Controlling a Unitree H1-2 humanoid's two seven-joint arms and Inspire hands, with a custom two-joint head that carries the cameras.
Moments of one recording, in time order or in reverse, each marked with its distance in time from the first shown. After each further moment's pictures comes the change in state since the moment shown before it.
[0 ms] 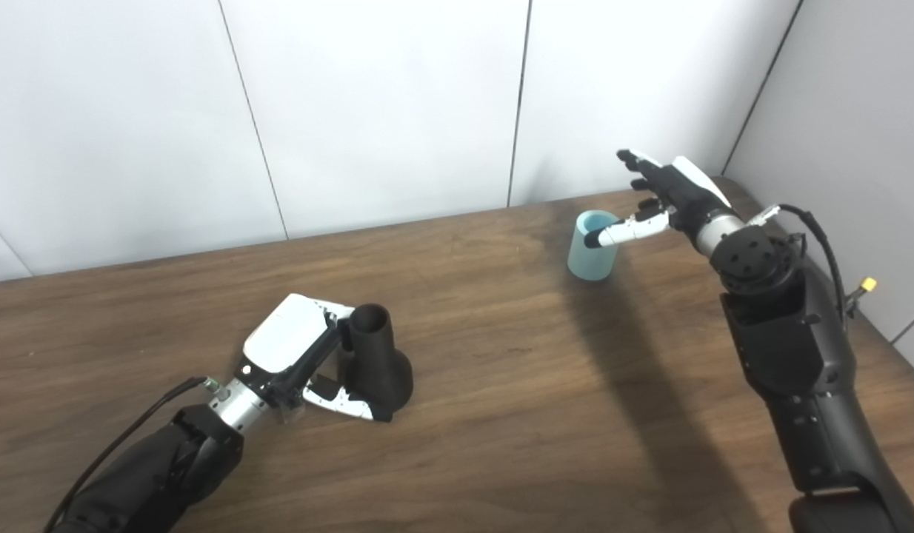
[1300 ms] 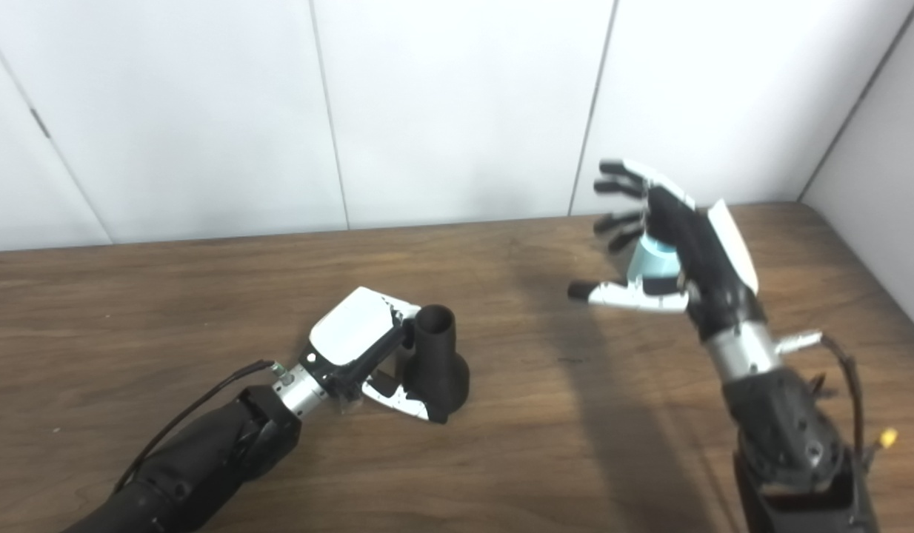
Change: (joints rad) left arm -0.009 -0.036 -0.022 0.022 0.052 0.000 0.039; right arm 0.235 0.205 -0.001 -0.565 0.201 -0.224 -0.262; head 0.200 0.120
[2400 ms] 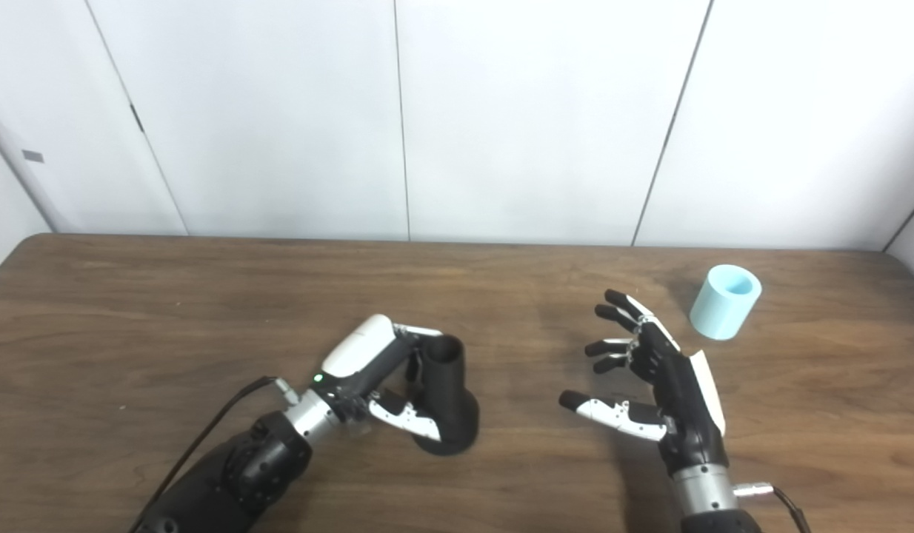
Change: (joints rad) left arm 0.180 0.010 0.229 -0.238 -0.351 0.000 -0.402; right arm 0.186 0.252 0.087 0.358 0.059 -0.389 -0.051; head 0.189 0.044
